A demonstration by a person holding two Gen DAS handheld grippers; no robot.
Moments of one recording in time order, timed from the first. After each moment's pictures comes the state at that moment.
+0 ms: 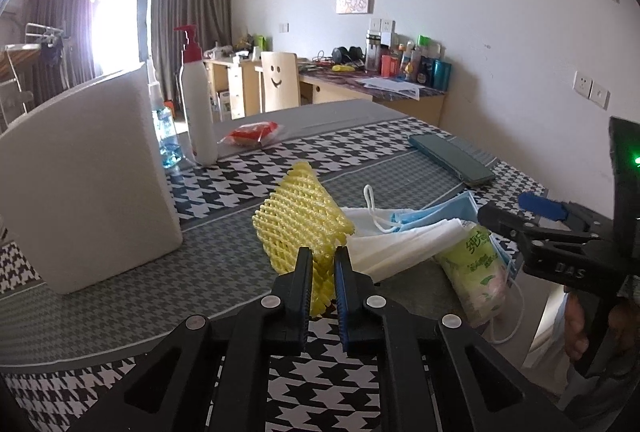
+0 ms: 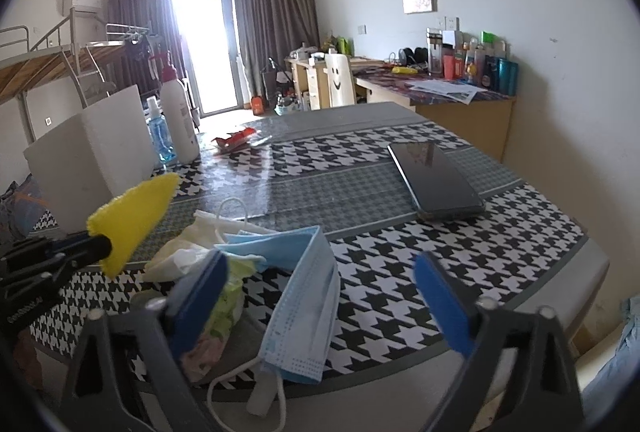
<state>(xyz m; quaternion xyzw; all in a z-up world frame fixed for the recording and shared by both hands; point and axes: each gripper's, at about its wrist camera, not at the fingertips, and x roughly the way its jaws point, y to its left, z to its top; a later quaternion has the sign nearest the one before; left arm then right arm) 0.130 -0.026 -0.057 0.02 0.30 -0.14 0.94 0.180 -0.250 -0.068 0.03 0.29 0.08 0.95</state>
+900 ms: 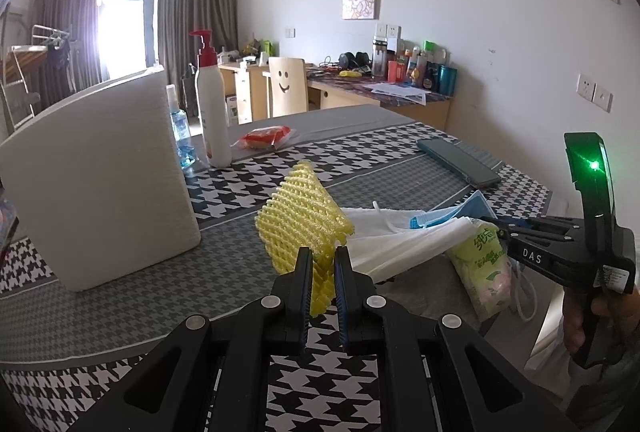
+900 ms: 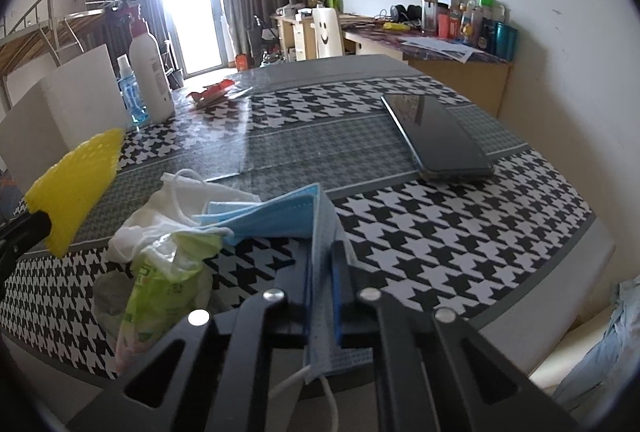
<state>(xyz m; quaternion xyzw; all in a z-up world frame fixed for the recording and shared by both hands) 0.124 -0.016 -0.056 0.02 0.29 -0.13 0.95 0.203 -0.245 -0.093 0.01 0.37 0.06 0.93</state>
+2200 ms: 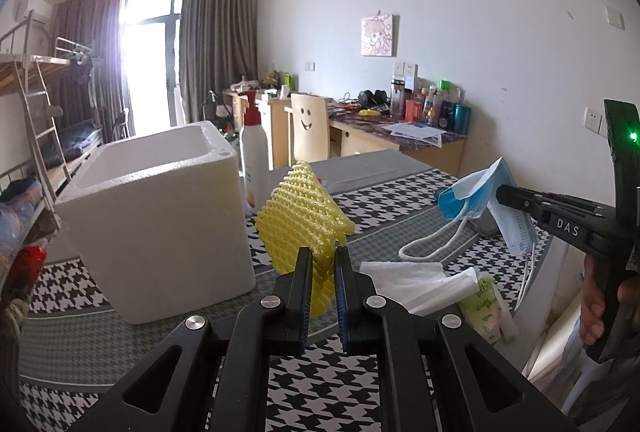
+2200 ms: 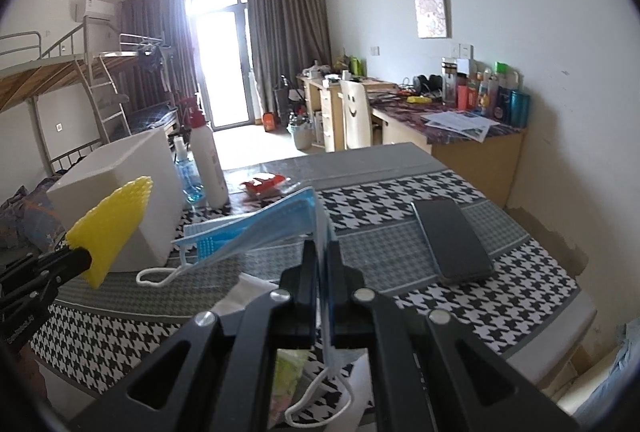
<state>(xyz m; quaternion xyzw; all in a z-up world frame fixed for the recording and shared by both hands) 0.106 0.011 -0.005 0.01 0.23 -0.10 0.97 0.184 -0.217 0.000 0.02 0.25 0.11 0.96</state>
